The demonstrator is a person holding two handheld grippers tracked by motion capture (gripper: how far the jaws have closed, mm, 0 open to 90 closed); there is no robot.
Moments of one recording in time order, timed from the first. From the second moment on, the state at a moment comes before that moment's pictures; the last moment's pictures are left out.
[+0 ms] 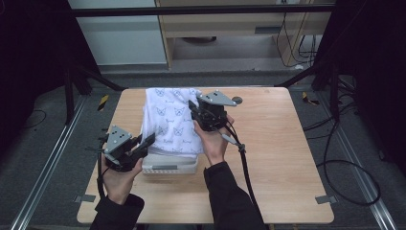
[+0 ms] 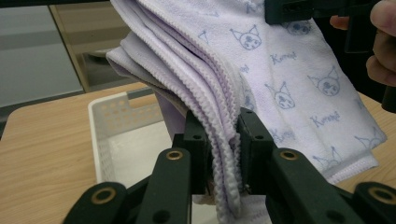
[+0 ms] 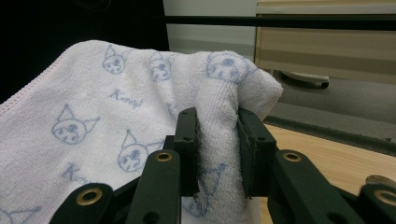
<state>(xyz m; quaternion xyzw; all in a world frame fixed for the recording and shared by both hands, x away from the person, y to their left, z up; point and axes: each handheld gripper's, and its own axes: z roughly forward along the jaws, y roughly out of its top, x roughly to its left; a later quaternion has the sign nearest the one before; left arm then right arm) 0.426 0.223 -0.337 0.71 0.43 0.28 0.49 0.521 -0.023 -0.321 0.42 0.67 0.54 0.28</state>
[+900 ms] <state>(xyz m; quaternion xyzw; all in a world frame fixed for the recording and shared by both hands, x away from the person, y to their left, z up) 0.451 0.239 -0.373 0.71 0.47 0.29 0.44 0.550 0.012 -0.361 0.43 0.69 0.52 0.26</state>
